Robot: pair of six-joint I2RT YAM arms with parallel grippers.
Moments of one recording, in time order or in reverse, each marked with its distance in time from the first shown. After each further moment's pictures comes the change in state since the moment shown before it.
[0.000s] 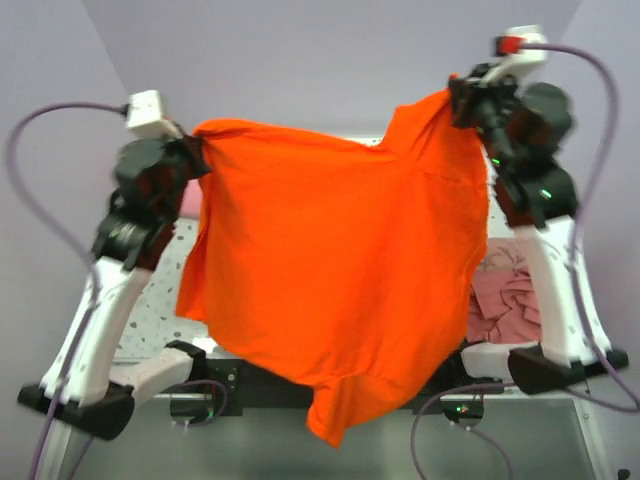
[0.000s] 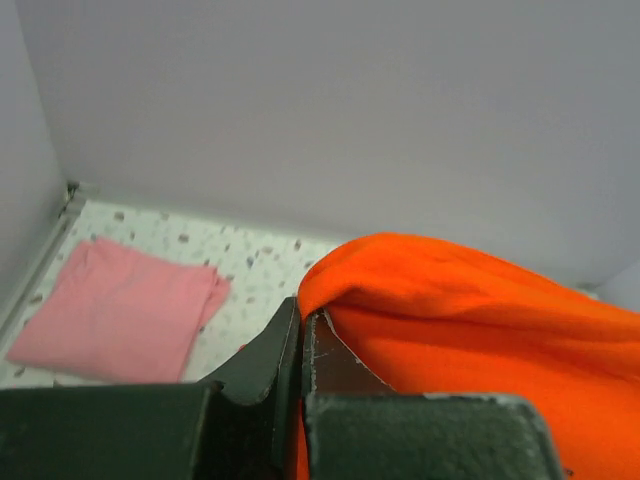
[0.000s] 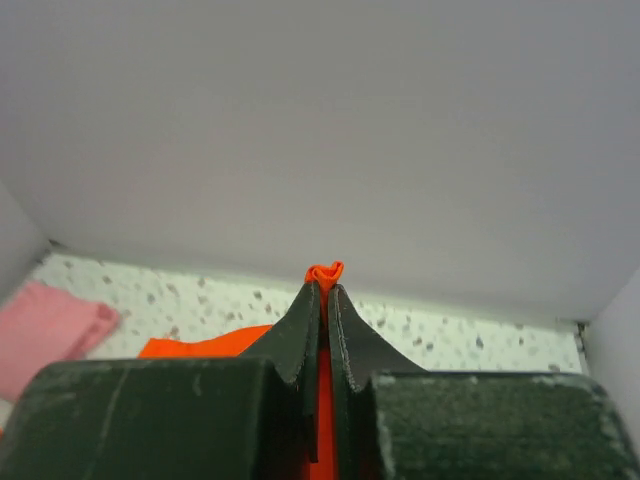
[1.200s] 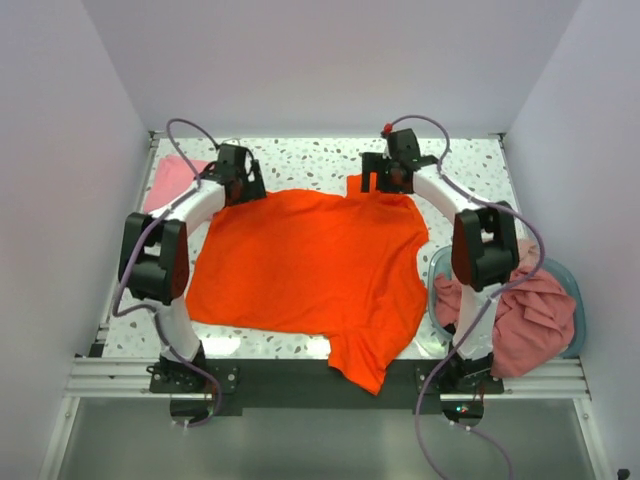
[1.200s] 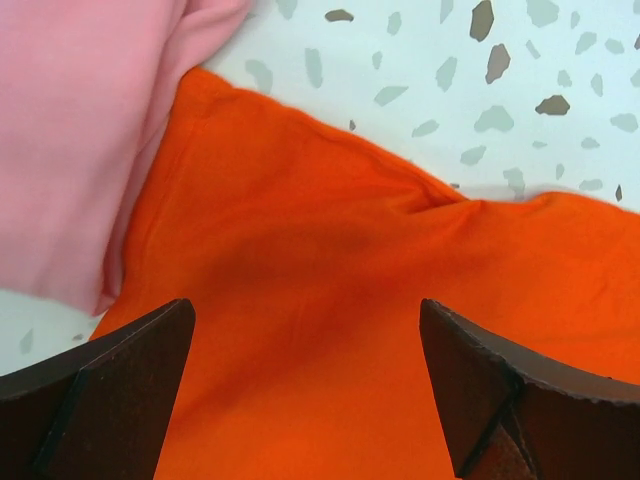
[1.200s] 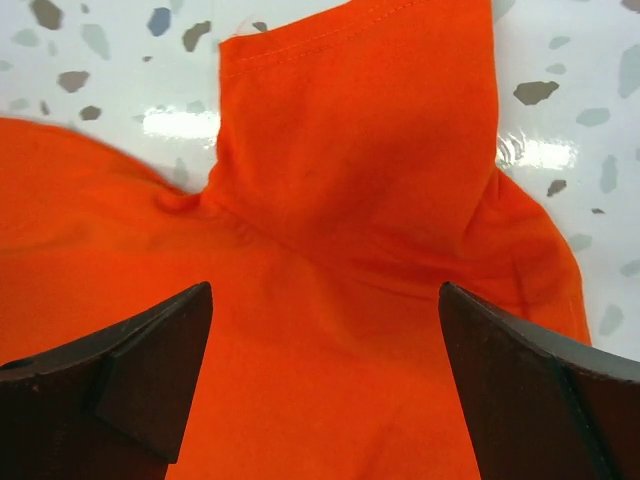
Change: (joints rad) left arm 0.121 0.840 -0.177 0.127 0.102 -0.101; right arm 0.016 0.717 -0.326 0.017 -0.068 0.232
